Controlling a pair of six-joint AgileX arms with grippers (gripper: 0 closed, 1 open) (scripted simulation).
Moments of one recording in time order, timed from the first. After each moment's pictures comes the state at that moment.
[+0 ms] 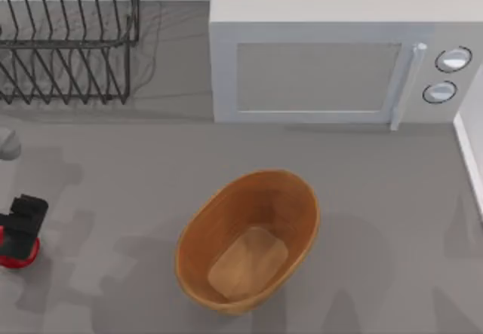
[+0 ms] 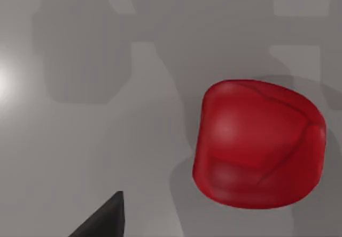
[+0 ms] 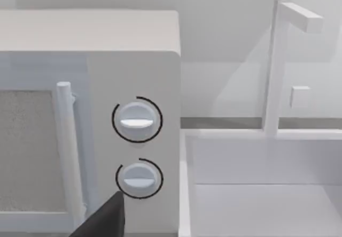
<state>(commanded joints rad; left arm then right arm) 0.04 1.27 0.75 -0.76 0.04 0.30 0.00 0.00 0.00 0.00 0.00 0.00</state>
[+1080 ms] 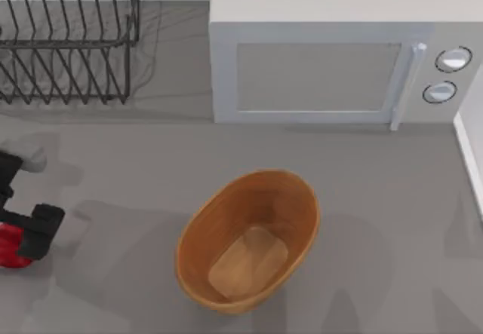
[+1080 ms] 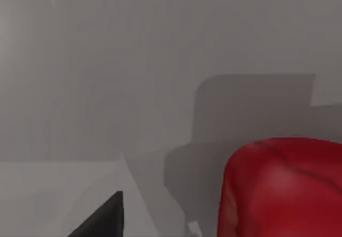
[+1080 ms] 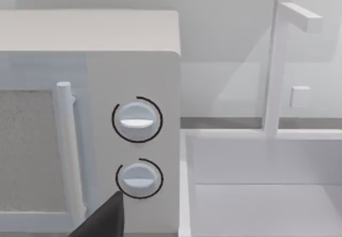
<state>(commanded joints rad) 0.05 1.63 0.84 -0.70 0.05 0.37 0.00 0.00 0.00 0.00 0.00 0.00</state>
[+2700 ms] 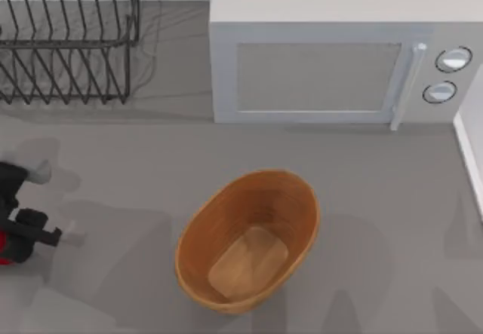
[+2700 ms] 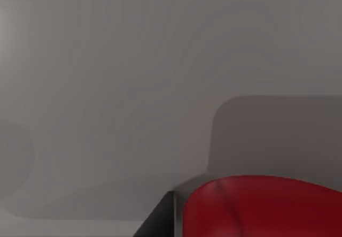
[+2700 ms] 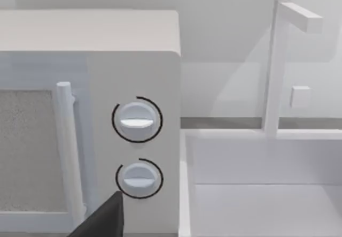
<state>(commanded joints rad) 0.04 1.69 0.79 -0.61 0.05 0.36 0.00 0.00 0.00 0.00 0.00 0.00</state>
